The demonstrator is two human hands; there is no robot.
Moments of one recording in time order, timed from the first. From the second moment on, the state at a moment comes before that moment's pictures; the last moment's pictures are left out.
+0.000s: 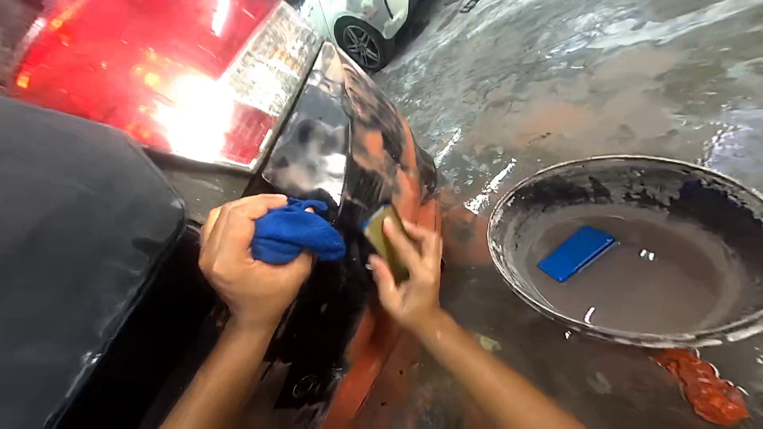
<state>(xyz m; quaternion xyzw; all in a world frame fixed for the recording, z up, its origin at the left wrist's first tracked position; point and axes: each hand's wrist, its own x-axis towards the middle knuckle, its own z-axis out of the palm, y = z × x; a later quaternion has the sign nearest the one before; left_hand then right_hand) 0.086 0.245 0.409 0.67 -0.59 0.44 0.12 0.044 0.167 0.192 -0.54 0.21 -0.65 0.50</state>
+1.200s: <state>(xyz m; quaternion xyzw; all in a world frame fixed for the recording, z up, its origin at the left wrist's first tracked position) 0.087 0.234 0.410 0.67 -0.59 0.43 0.13 0.033 0.170 0.226 -0.55 0.30 -0.59 0.51</state>
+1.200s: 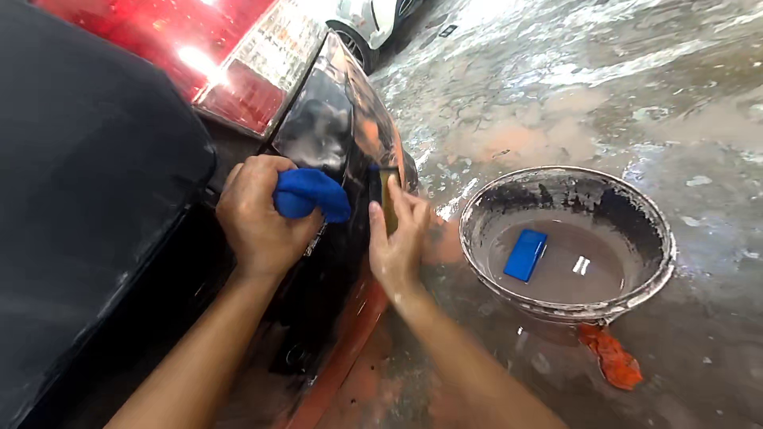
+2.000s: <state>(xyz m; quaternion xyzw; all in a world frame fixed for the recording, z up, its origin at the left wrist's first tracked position) 0.088 0.231 0.404 0.62 -0.60 0.45 0.23 0.027 0.151 0.261 -0.61 0.21 -0.63 0.42</state>
